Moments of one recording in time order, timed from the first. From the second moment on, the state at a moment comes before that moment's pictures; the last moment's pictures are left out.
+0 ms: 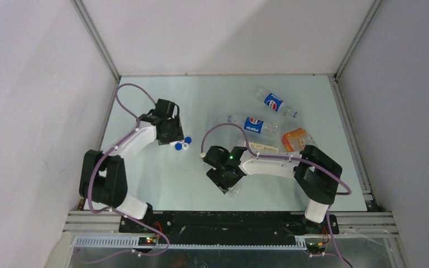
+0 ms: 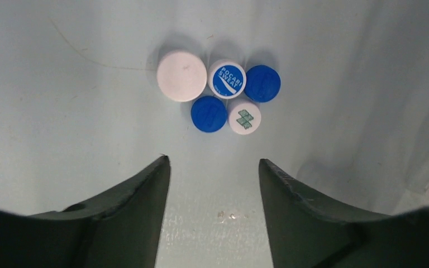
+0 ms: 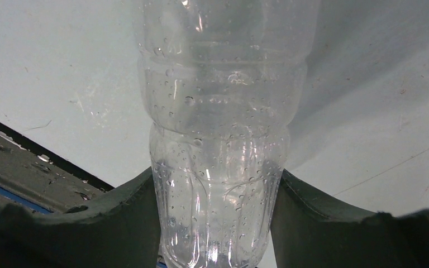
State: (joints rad) left arm -0.28 1.48 1.02 -0.61 -0.10 -0.47; right arm 1.11 1.78 1.16 -0.69 0.04 0.34
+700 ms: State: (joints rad) left arm -0.29 1.76 1.17 -0.57 -0.13 -0.47; right arm 1.12 1.78 1.14 -0.67 0.04 0.33
